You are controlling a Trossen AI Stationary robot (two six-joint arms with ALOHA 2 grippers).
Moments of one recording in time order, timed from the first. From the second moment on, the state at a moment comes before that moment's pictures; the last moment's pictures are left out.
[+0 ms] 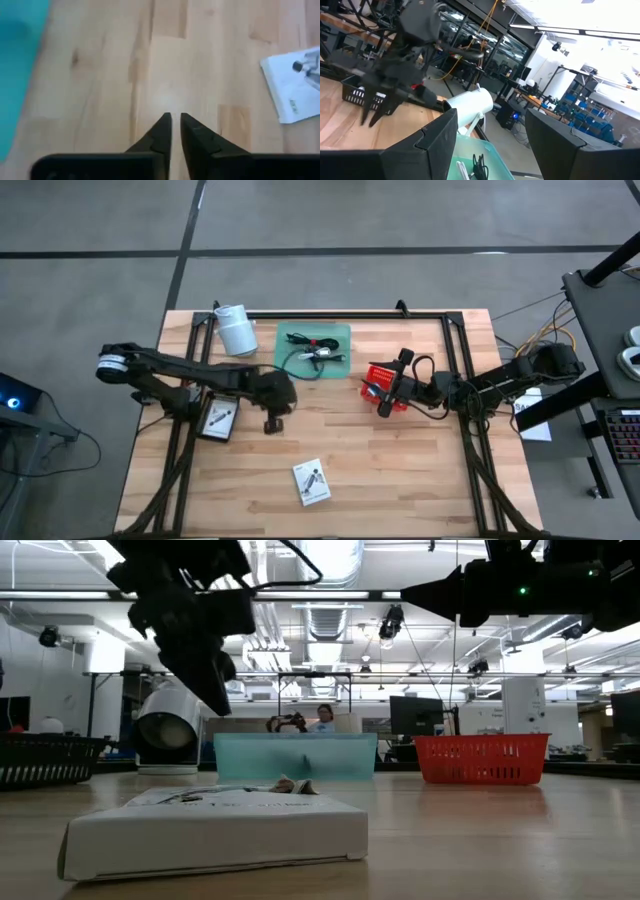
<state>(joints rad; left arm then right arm) 0.00 1.39 0.85 -0.43 0.08 -0.14 0.09 1.26 0.30 1.13 0.42 -0.54</state>
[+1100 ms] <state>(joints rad) -0.34 1.85 1.34 -0.47 0.07 0.30 0.09 1.26 0.30 1.10 0.63 -0.53</state>
